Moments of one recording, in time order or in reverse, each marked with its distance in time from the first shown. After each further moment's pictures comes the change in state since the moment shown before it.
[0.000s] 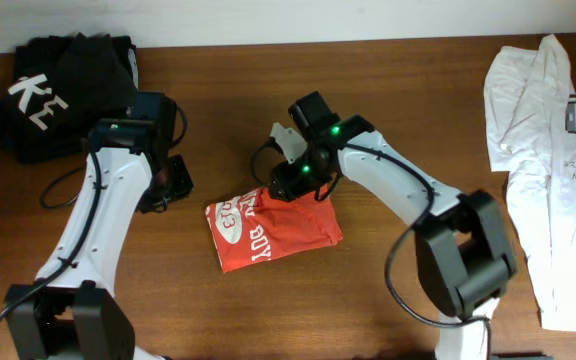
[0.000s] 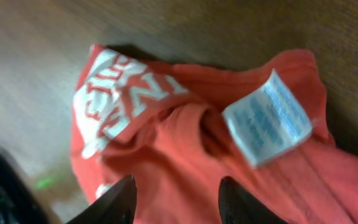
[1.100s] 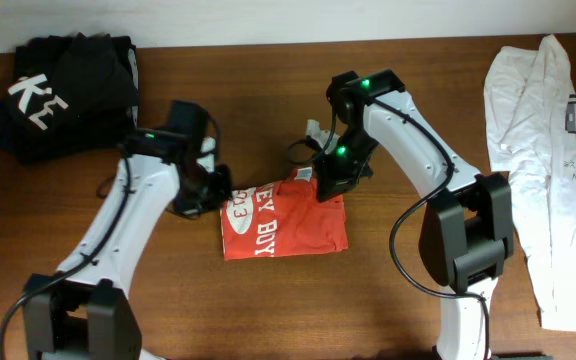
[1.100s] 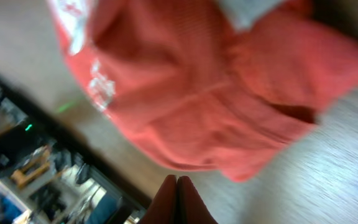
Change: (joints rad) left arm -0.109 0.001 -0.075 0.116 0.343 0.132; right arm -0.150 0.109 0.305 -0.666 -0.045 -0.179
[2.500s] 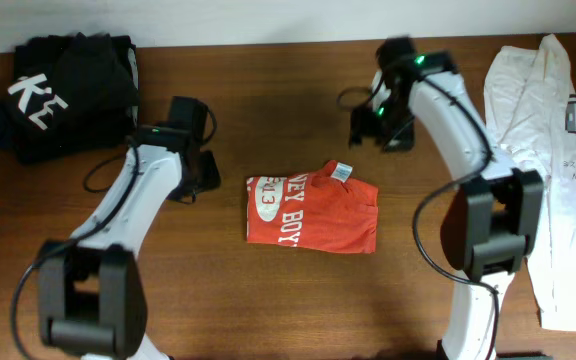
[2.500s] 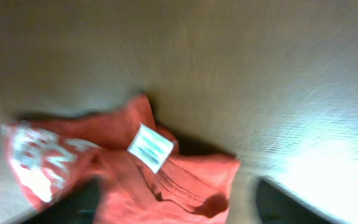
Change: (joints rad) left arm 0.030 0.114 -0.008 0.202 -0.298 -0.093; right arm -0.195 0.016 0.125 0.199 0.315 0.381
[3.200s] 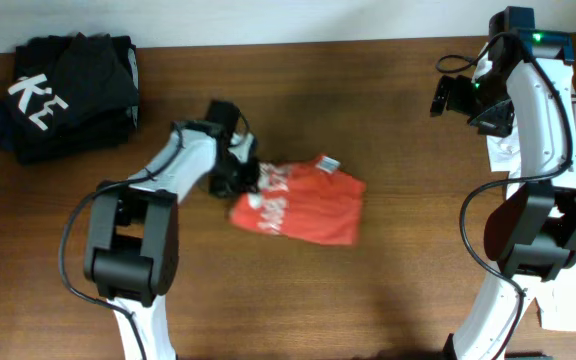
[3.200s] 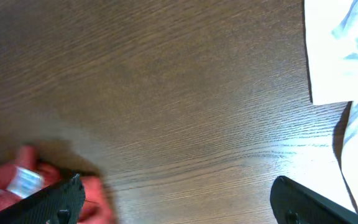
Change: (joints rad) left arm -0.068 0.304 0.140 0.053 0.420 0.231; right arm -0.317 -0.016 0.131 -0.098 0.111 -0.017
